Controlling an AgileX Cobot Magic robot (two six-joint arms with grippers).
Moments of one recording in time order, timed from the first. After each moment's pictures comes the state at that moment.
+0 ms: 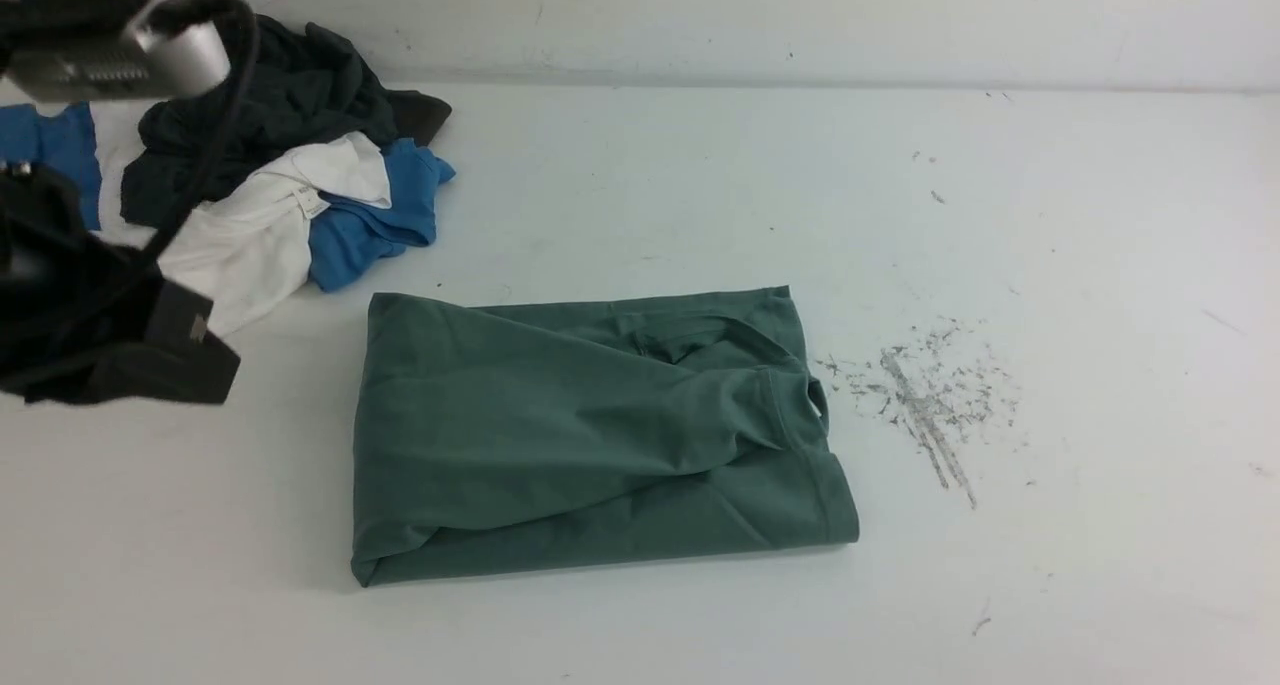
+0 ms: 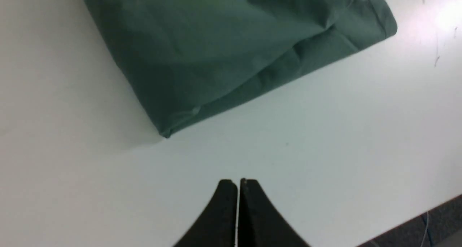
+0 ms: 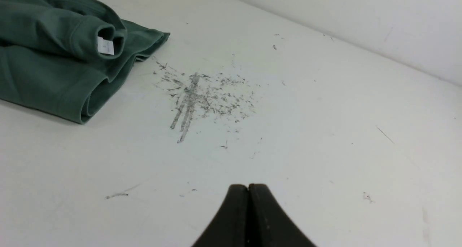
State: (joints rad) right arm 0.10 -0.01 0.02 0.13 0.39 -0.44; left arm 0.00 1.14 -1.13 -0.45 1.24 0.34
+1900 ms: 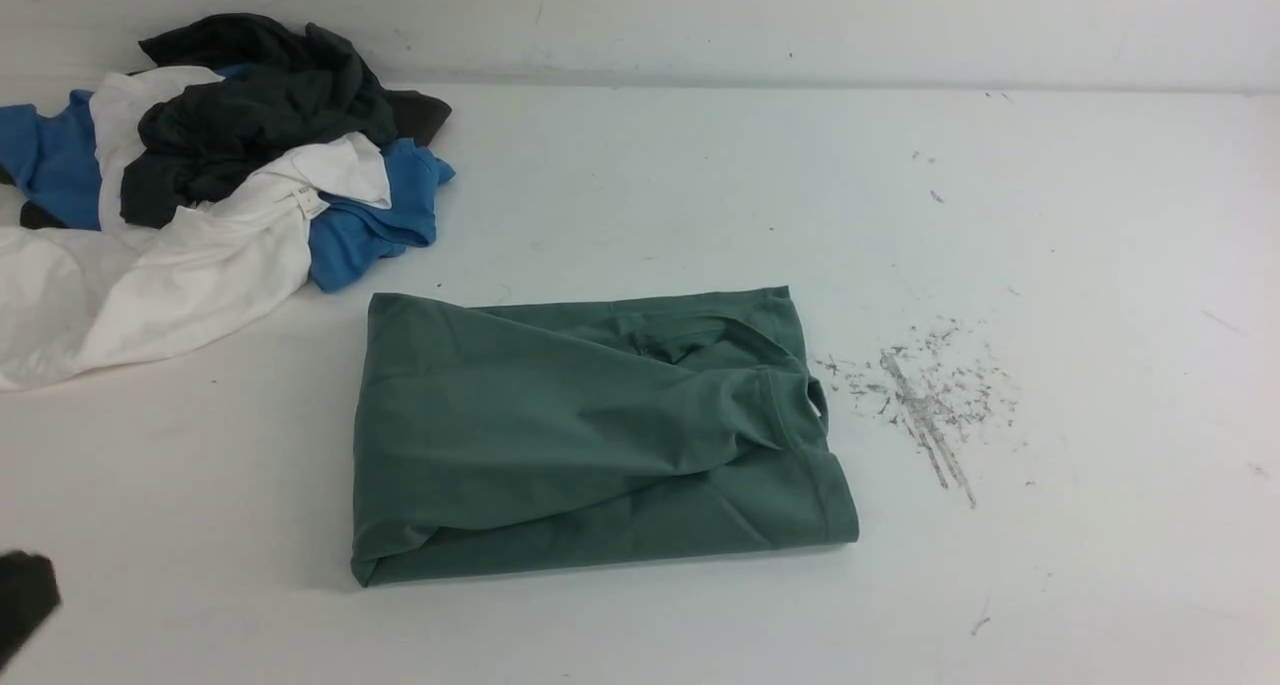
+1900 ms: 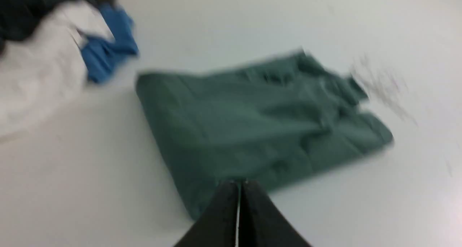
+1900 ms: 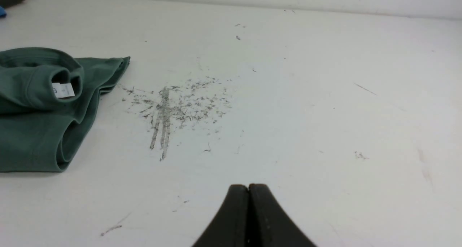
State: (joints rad) right arm 0.02 -0.01 0.02 0.06 0.39 -0.10; left arm 0.00 0.16 -0.48 -0.49 0.68 0.34
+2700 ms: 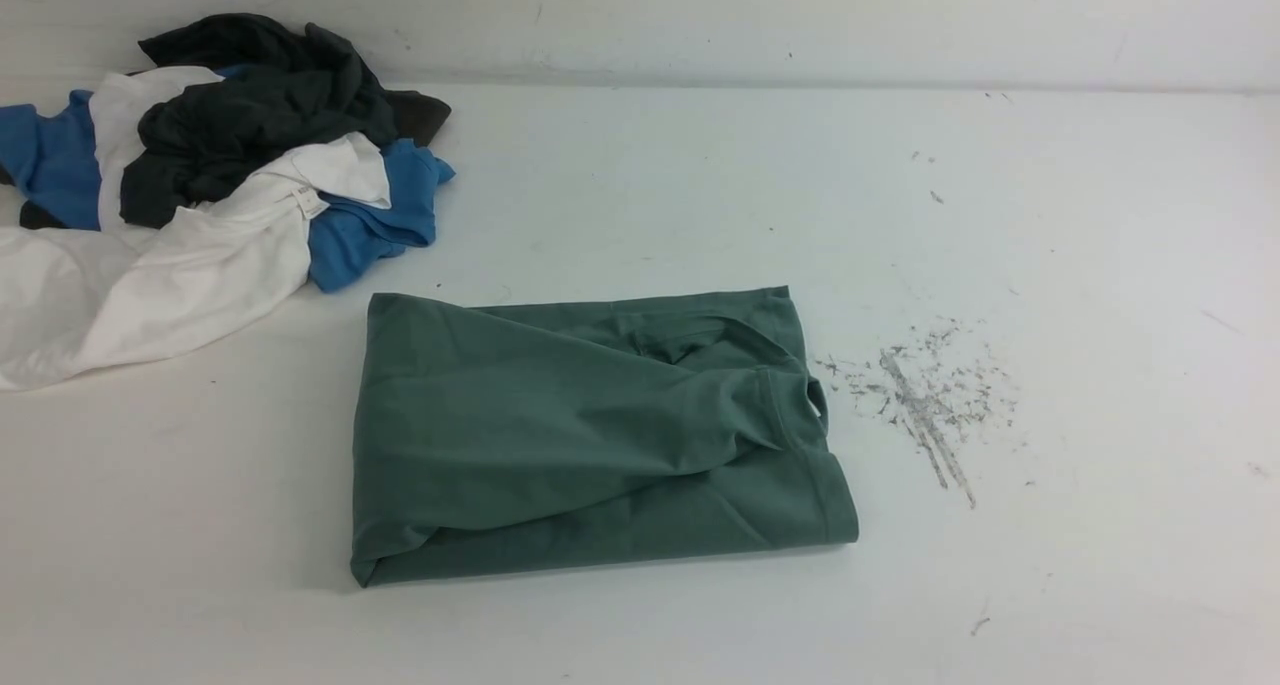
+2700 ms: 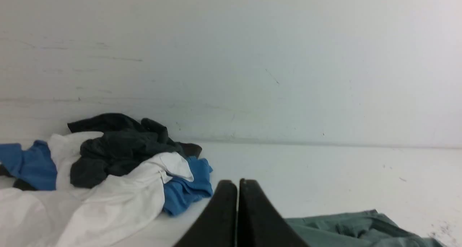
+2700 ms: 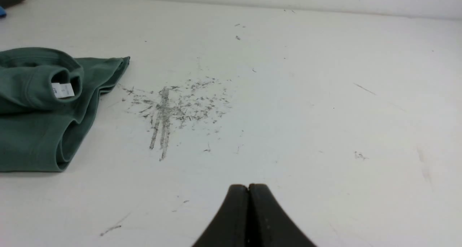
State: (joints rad) right arm 0.02 -0.01 0.02 0.06 0.39 -0.10; left arm 0.00 0.06 -0.31 -0.52 0.30 0.35
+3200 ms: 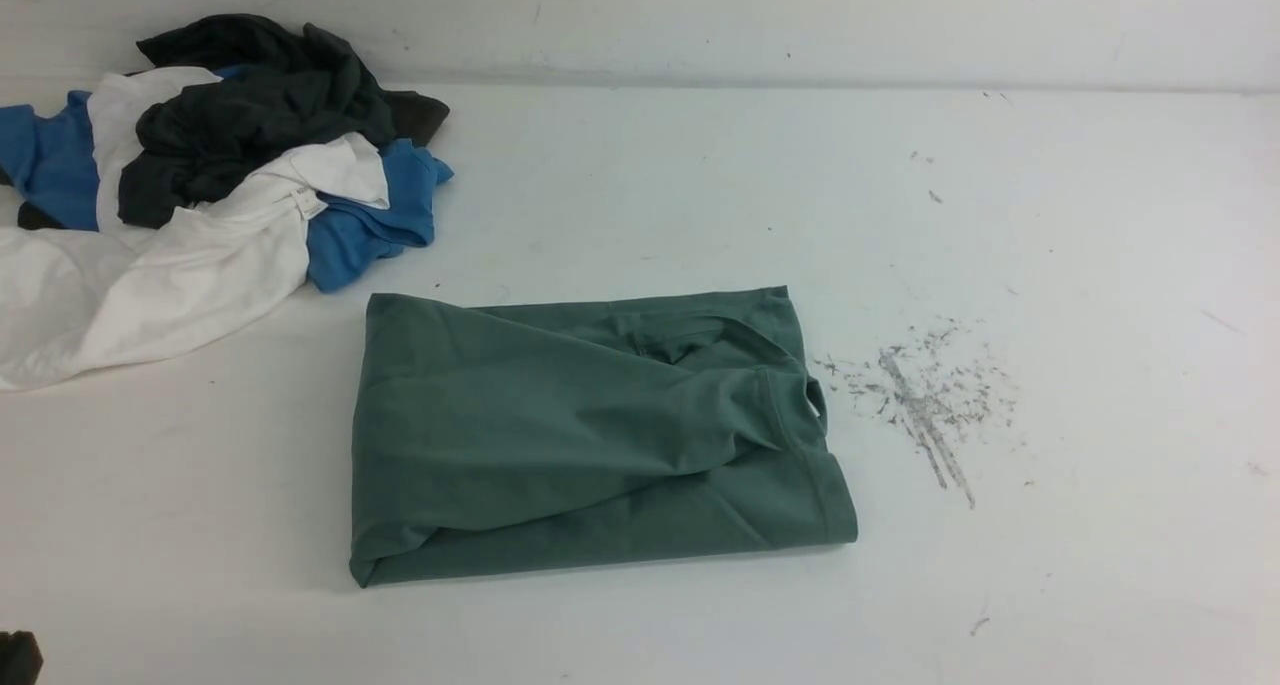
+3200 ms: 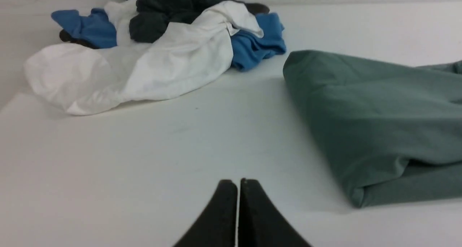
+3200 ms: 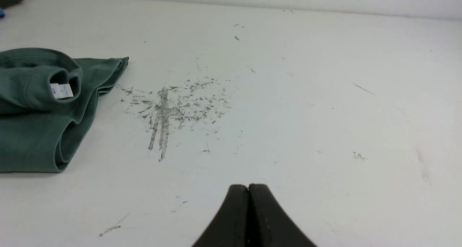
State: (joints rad) right arm 0.02 -0.01 0.02 0.06 0.39 -0.10; left arm -0.02 -0.01 0.03 0.02 0.30 -0.03
